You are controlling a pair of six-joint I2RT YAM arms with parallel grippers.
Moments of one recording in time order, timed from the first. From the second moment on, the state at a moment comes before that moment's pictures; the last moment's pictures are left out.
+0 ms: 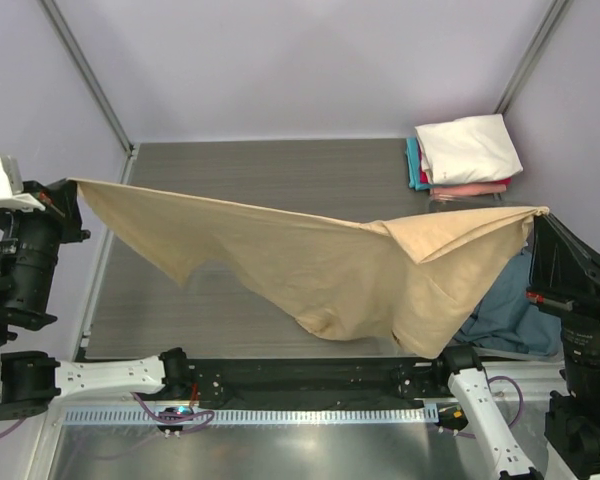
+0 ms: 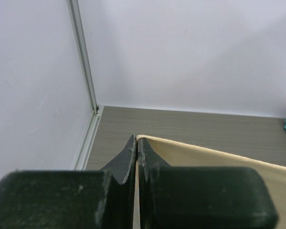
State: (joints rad) left arm -1.26 0.77 1.76 -0.67 -1.32 0.29; right arm 0.11 0.38 1.34 -0.20 -0.11 0.32
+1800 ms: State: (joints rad) left arm 0.16 2.21 2.09 -0.88 -0.18 -0.29; right arm 0.17 2.11 2.03 -0.51 -0.03 0.35
